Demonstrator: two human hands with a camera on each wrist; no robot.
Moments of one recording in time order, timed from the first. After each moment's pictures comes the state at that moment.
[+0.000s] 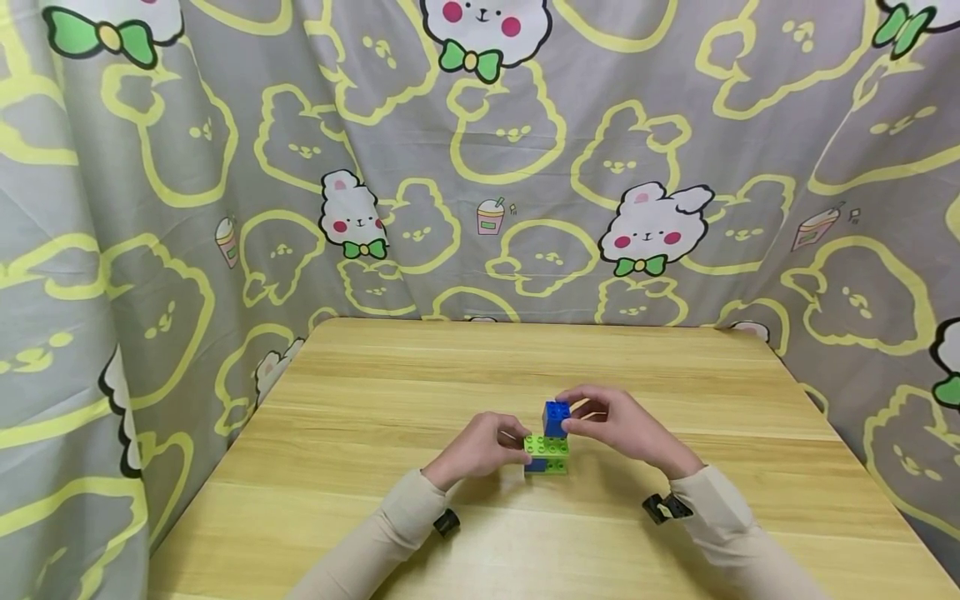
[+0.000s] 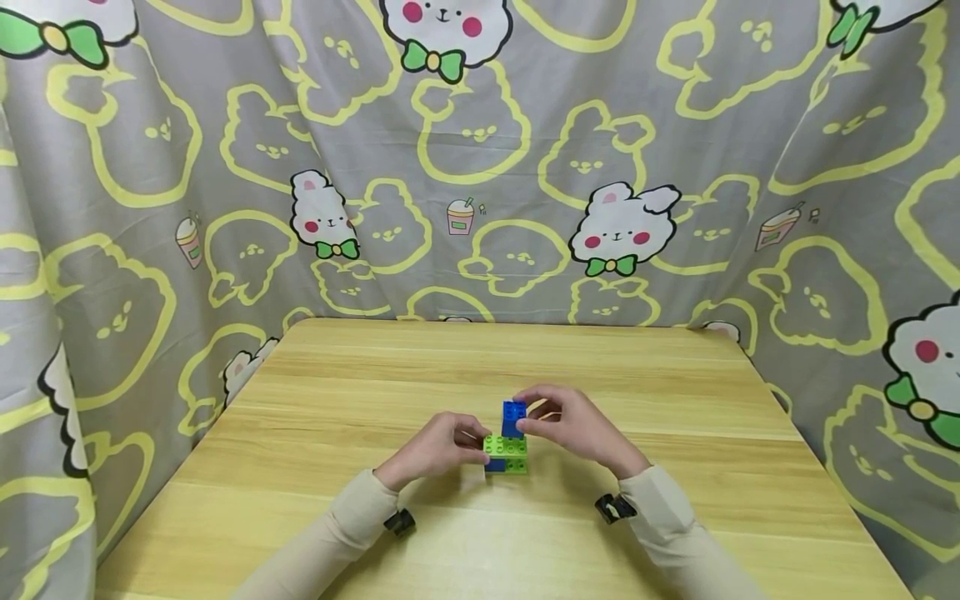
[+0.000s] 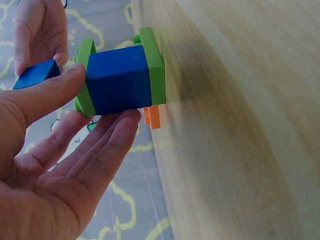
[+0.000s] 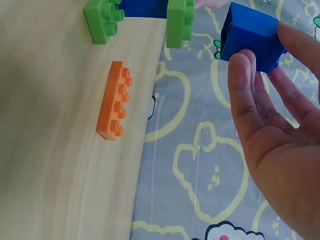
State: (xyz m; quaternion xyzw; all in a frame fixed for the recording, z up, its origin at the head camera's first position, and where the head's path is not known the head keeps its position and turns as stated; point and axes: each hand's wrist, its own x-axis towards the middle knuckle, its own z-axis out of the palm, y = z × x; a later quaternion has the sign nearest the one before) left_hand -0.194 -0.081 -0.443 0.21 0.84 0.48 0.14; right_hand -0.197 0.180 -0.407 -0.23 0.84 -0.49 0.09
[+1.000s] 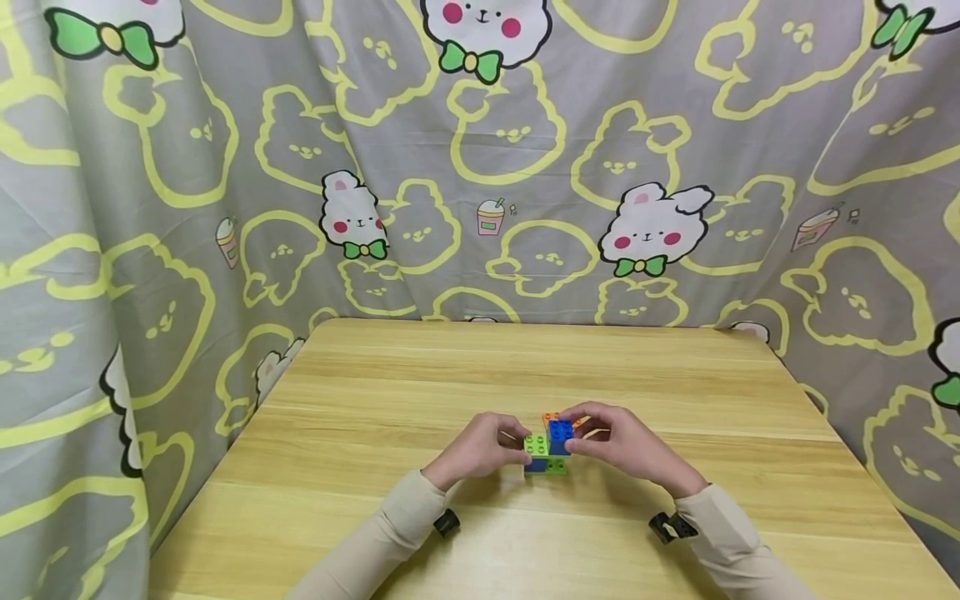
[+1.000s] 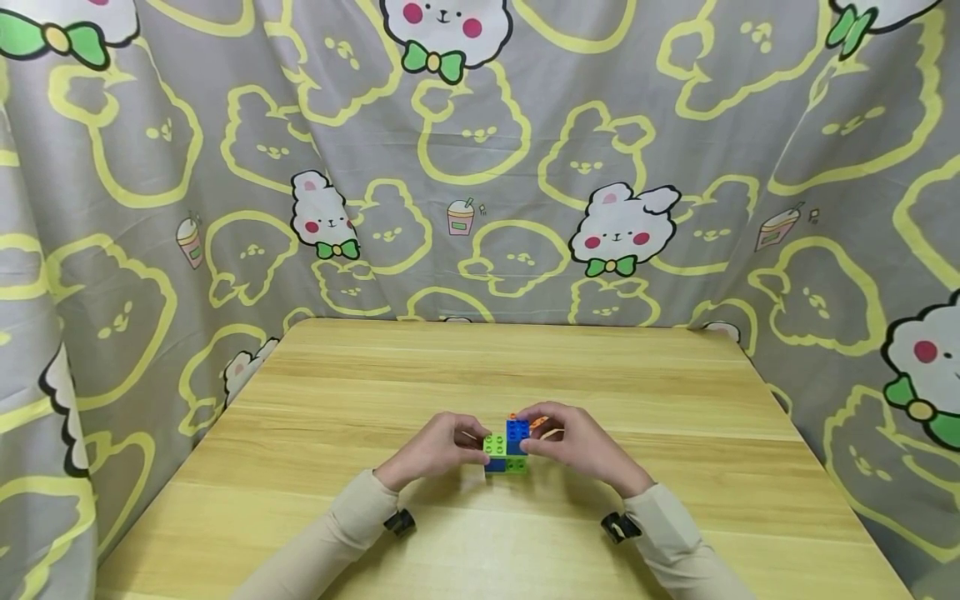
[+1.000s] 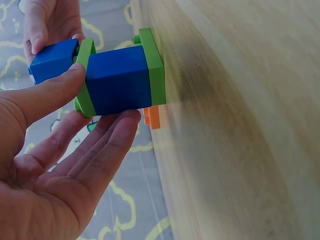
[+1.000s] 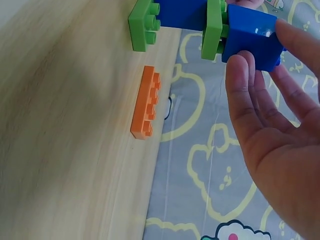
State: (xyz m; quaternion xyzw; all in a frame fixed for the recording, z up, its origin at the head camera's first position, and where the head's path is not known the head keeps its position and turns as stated) left_hand -0.193 -0.081 -0.442 0.21 0.84 0.48 0.14; right_hand -0.184 0.187 -0.426 -0.25 0.83 -0.49 0.09
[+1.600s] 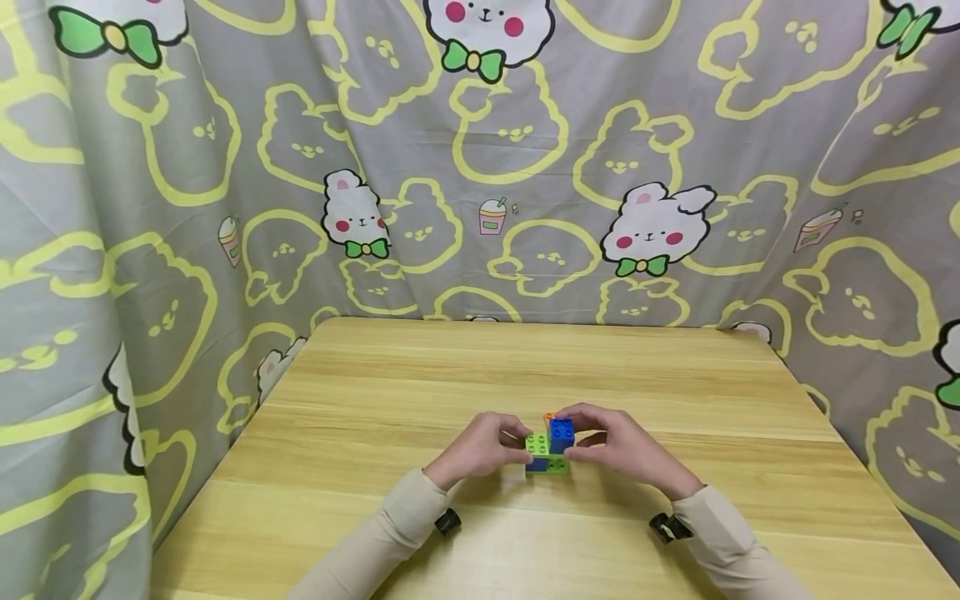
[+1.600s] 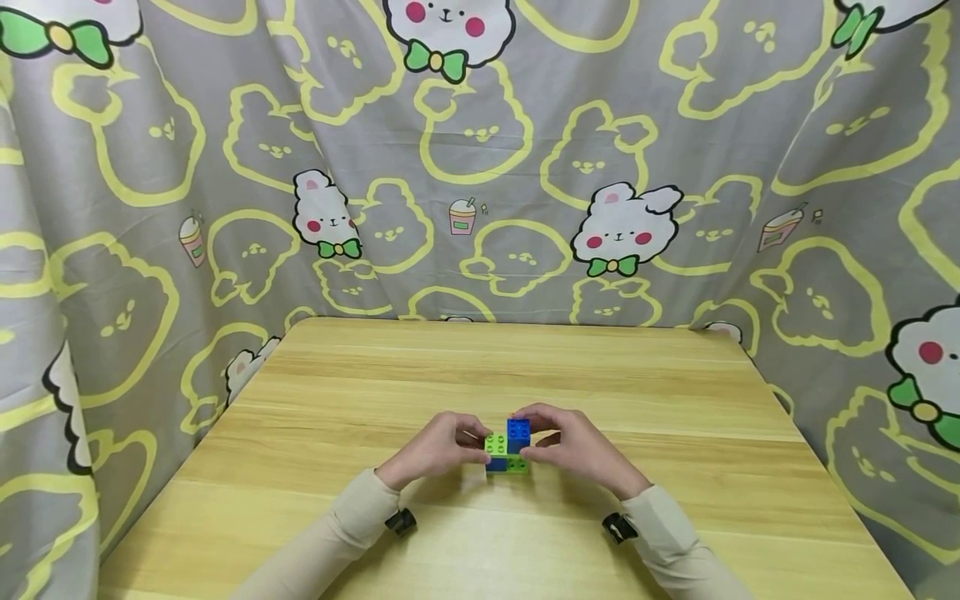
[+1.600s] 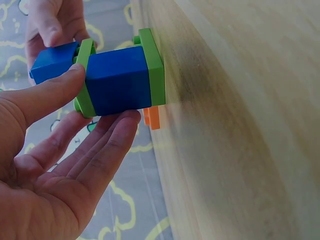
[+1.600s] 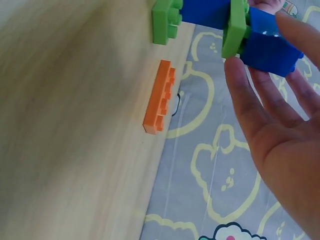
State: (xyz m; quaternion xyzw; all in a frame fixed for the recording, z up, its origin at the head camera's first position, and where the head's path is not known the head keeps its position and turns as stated) left_hand -0.192 -0.081 -0.441 0.21 0.84 0.48 0.14; right_hand -0.186 0.180 -0.432 -0.28 0.83 -0.47 0.07
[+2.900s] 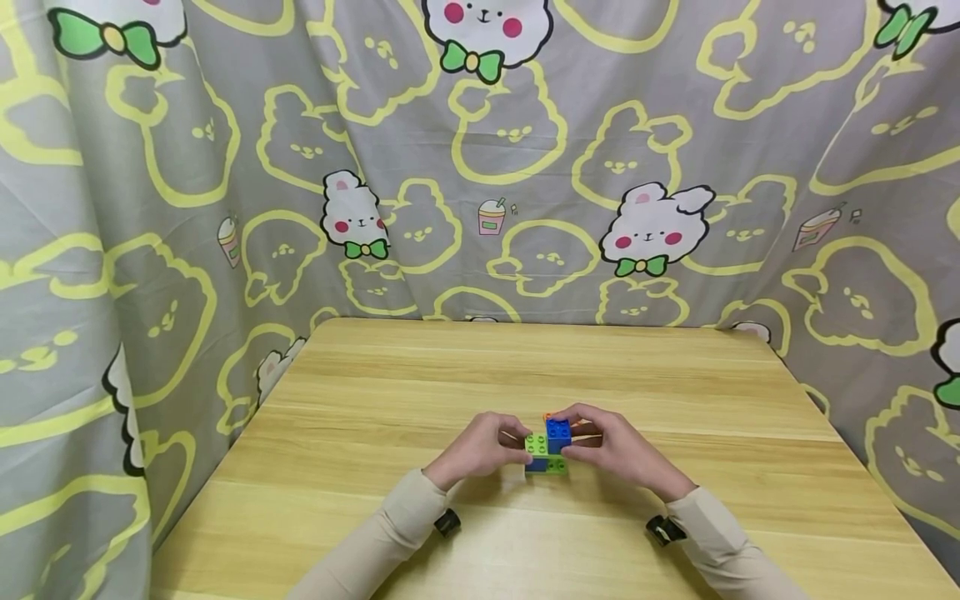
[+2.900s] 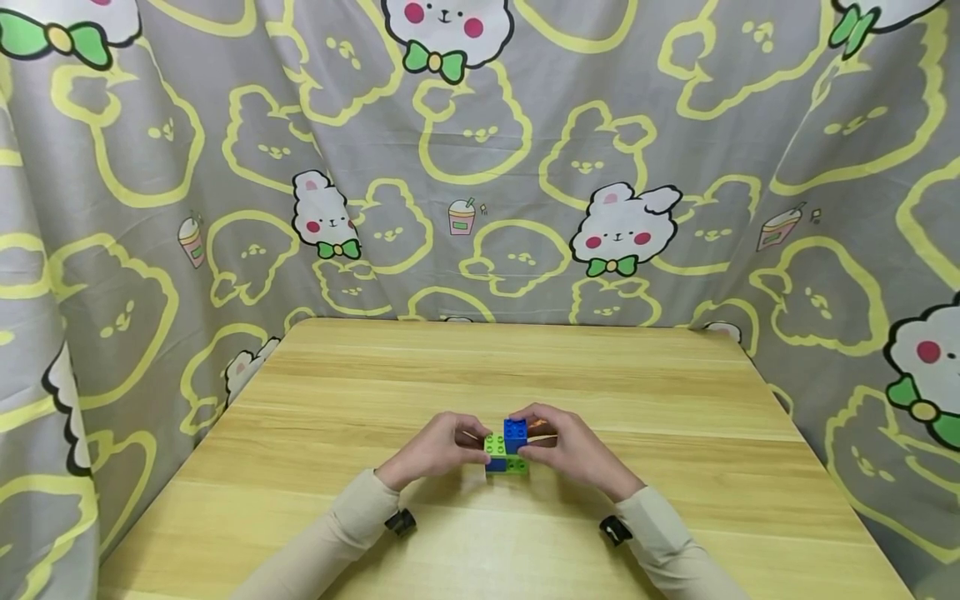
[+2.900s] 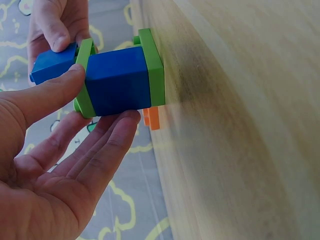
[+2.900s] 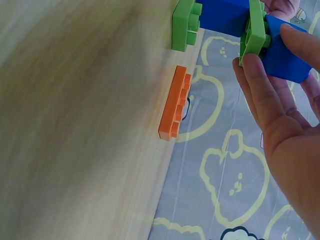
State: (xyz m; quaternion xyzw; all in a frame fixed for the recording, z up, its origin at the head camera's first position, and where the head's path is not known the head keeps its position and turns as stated) left_hand -0.192 -0.081 -0.441 0.20 0.84 0.47 0.14; right_hand -0.188 0.176 -0.444 -0.28 0.82 -0.50 0.09
